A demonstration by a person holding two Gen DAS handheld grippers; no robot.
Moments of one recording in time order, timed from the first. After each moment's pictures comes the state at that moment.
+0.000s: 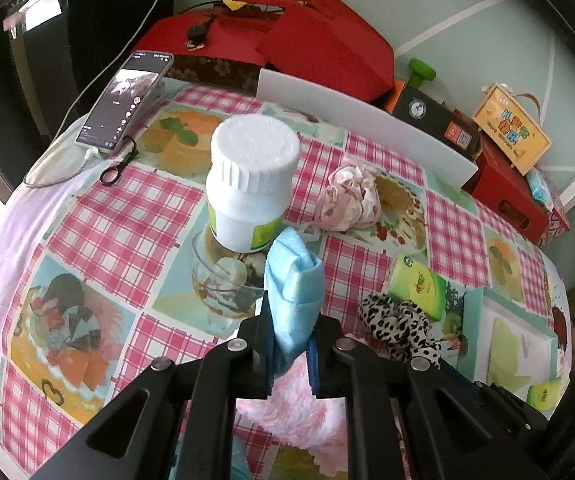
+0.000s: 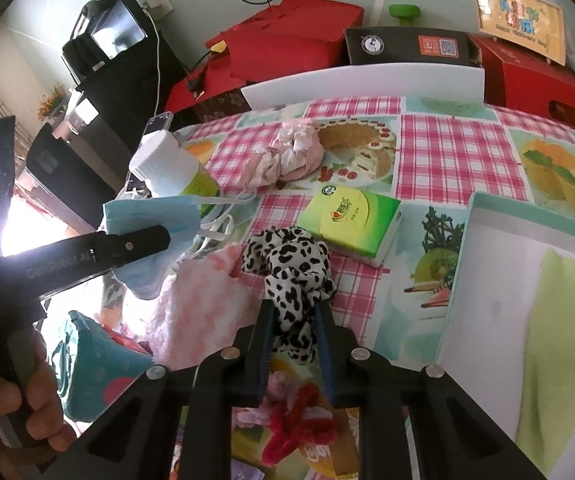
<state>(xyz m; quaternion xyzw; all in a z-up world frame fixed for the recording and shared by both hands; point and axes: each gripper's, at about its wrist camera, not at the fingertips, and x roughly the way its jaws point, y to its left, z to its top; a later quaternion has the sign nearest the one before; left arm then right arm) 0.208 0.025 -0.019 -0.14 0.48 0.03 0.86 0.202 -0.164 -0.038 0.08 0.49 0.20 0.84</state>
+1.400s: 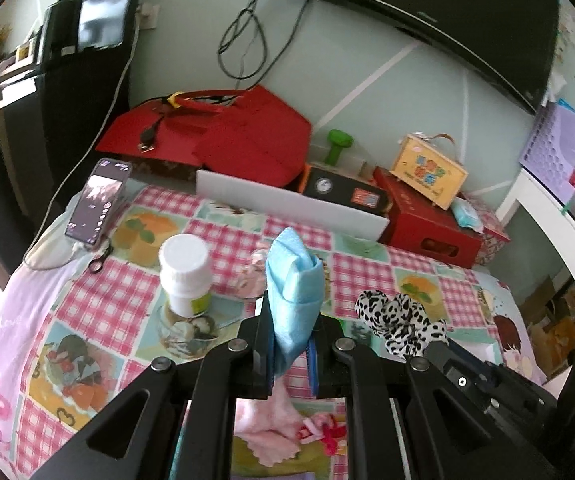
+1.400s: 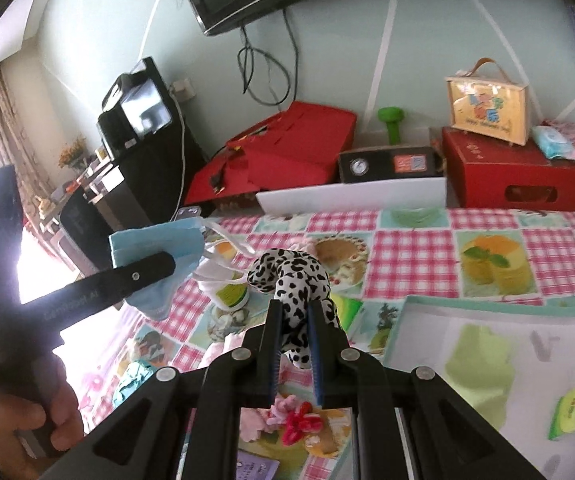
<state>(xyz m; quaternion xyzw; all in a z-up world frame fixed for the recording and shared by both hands) 0.163 -0.016 0.079 -0.12 0.36 -0.05 0.93 0.157 -0.205 0.066 0.09 0.36 0.19 0.91</state>
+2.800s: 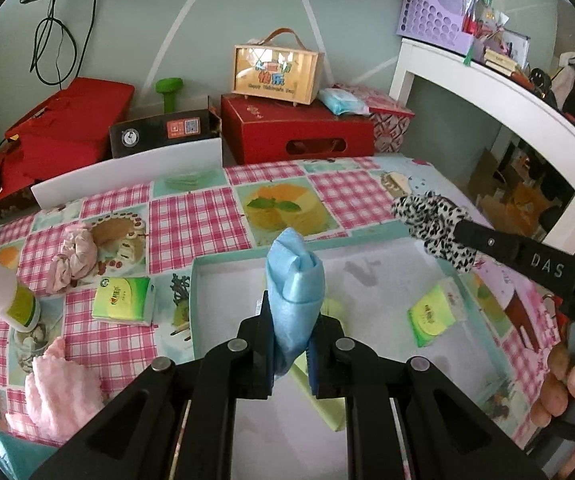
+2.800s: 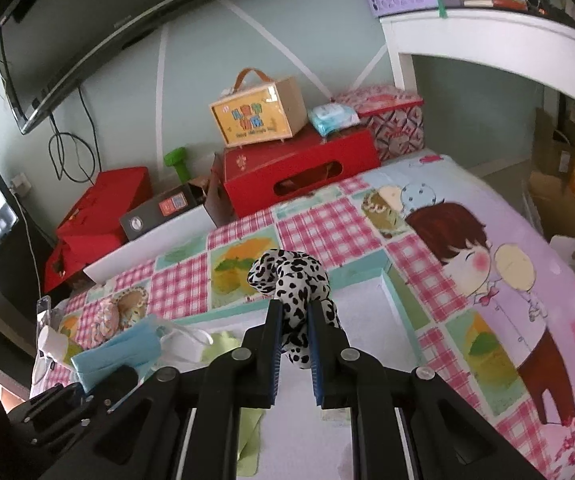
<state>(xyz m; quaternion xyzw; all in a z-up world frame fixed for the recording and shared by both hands) 0.162 -0.213 0.019 0.03 0.40 -0.22 0.89 0.131 -0.406 0.052 0.17 0.37 -0.09 0.91</state>
